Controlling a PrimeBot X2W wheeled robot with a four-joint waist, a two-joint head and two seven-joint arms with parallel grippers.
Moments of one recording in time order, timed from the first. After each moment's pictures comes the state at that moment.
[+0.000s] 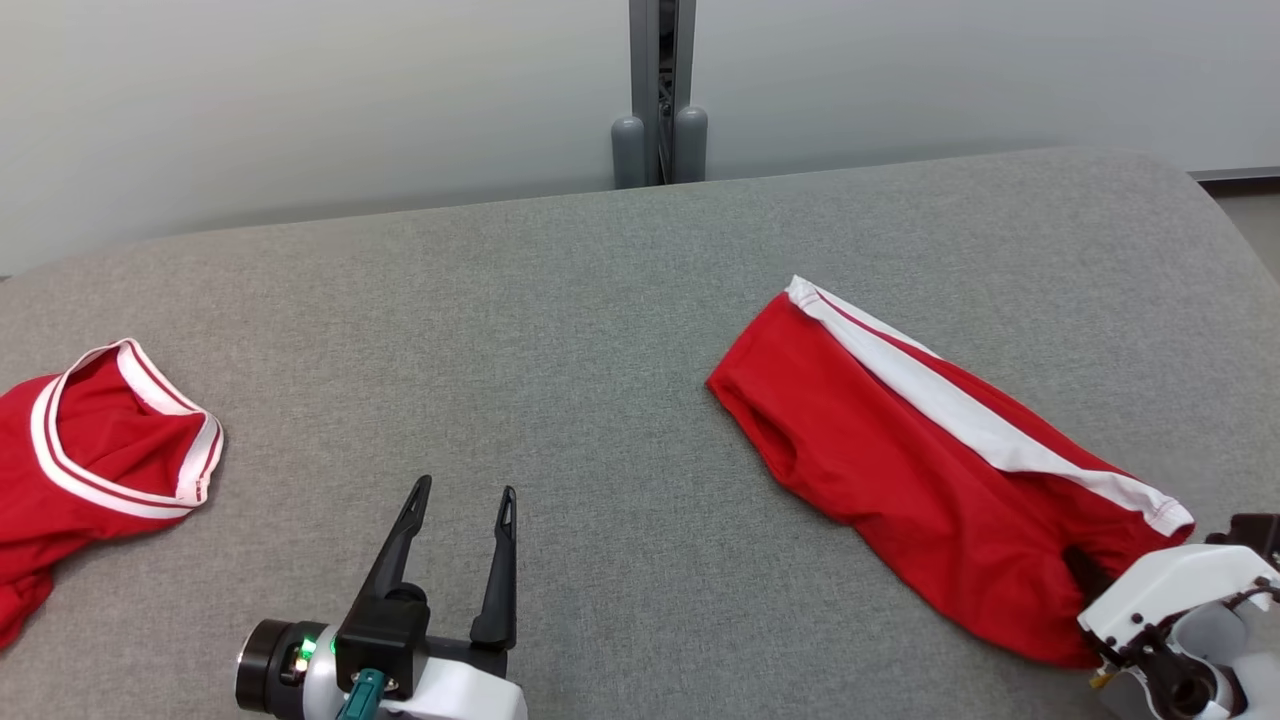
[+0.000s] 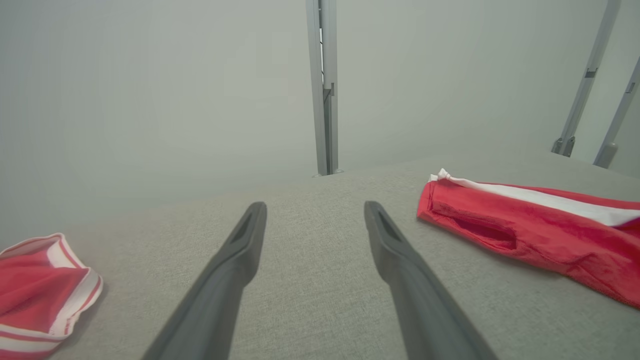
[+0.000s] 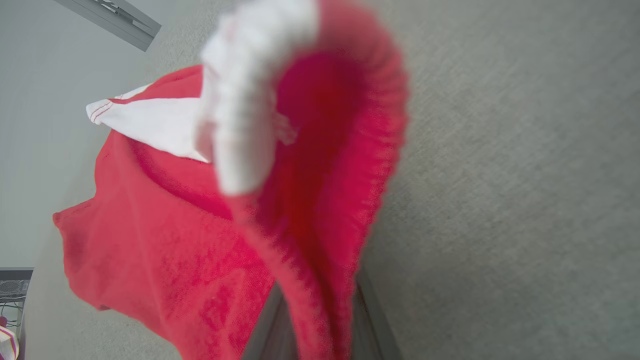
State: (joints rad) left arm -0.02 0.05 -0.27 0.14 -0.09 0.12 -0.26; right arm -0.35 -0.16 -0.04 0.82 0.82 0.13 0.25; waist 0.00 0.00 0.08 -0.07
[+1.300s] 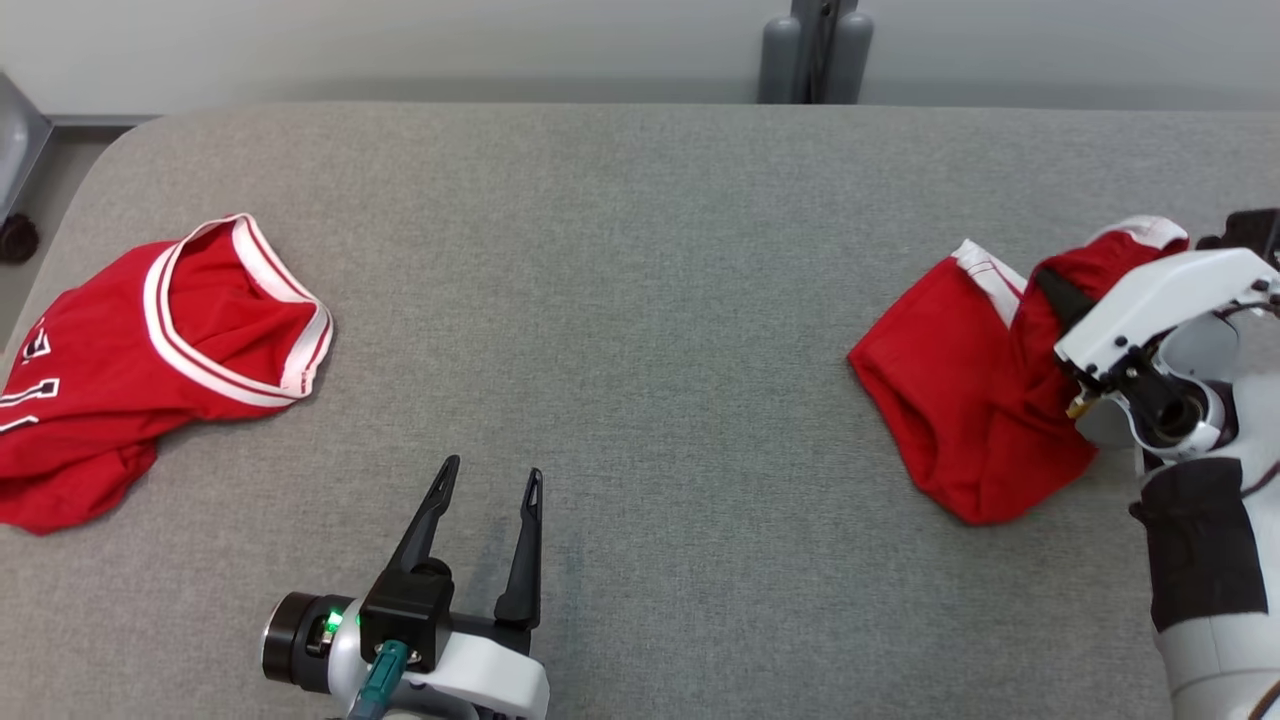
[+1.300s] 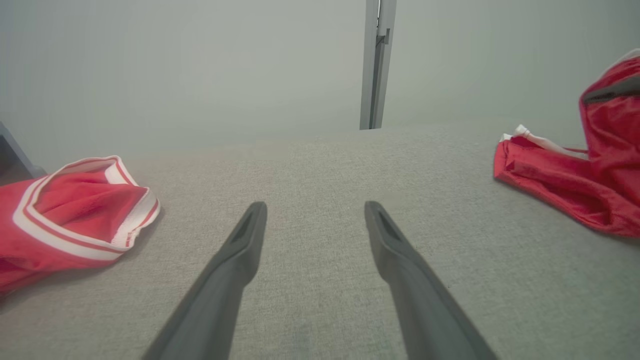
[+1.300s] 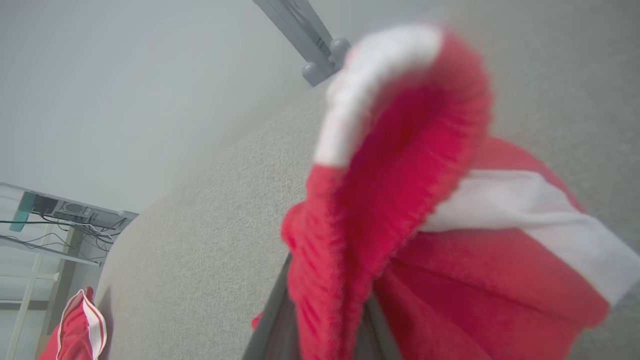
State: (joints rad) left arm -0.07 0.05 -0.32 0.18 -0.13 0.13 -0.26; right arm -0.74 -0.05 -0.24 0.74 0.51 0.13 0.46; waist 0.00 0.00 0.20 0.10
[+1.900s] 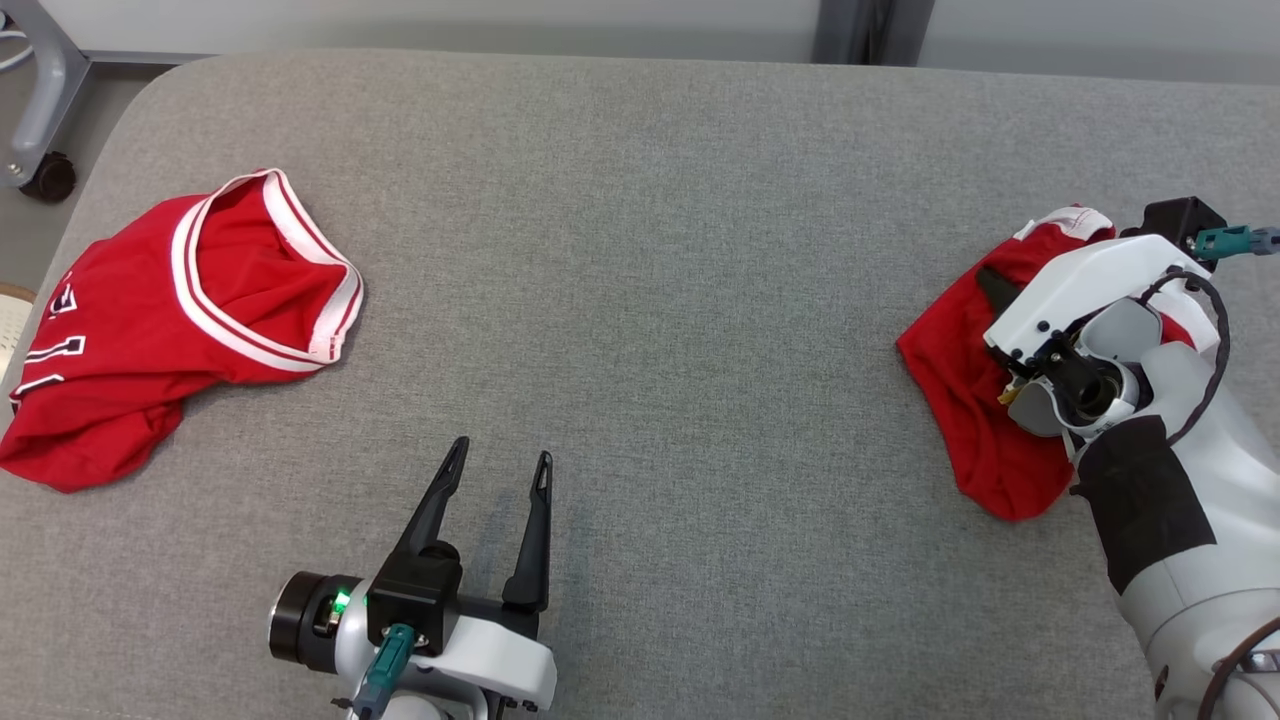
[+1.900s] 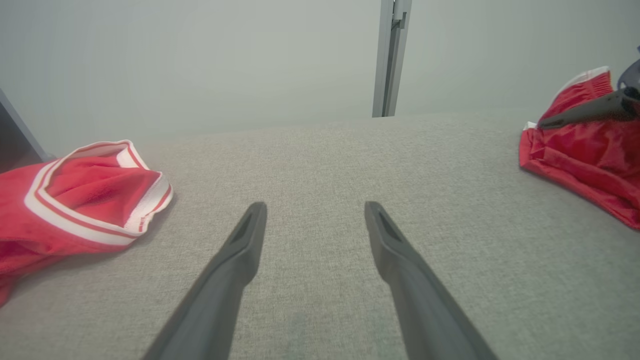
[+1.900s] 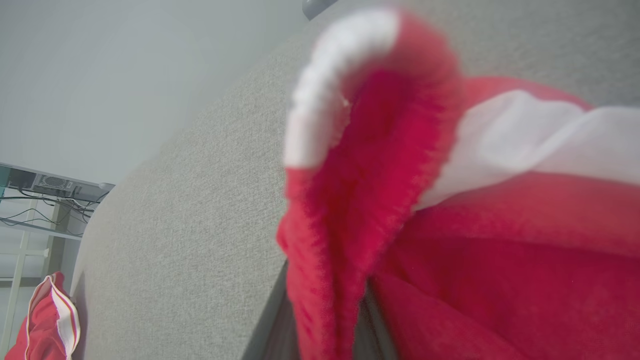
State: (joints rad) left arm -0.10 0.05 -0.34 0.19 -0.14 0.13 -0.26; right arm -0.94 -0.05 -0.07 1.15 0.59 0.13 0.25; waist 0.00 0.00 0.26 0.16
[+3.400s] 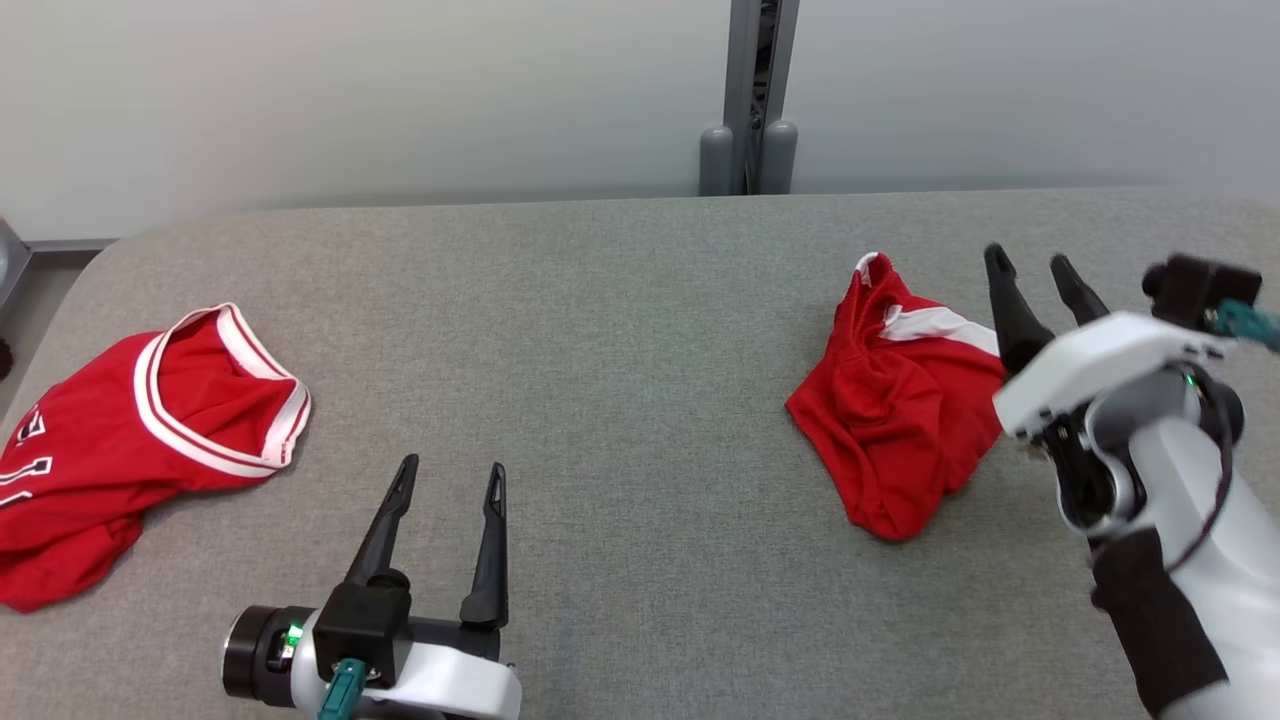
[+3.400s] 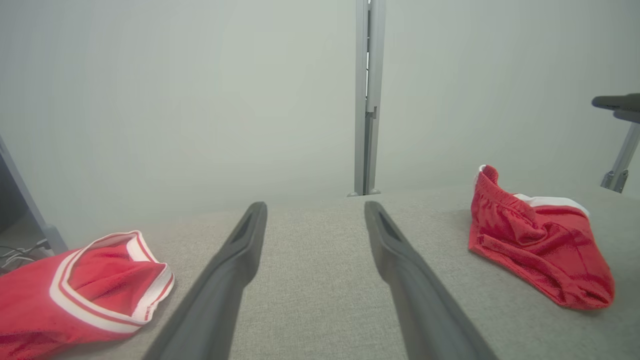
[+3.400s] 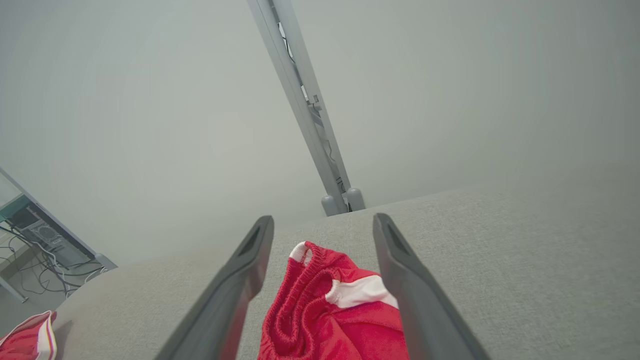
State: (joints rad) left arm -0.02 0.05 -0.26 0.10 -0.11 0.13 -0.26; right arm -0.69 -0.14 0.21 0.79 0.61 0.13 -0.10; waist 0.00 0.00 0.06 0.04
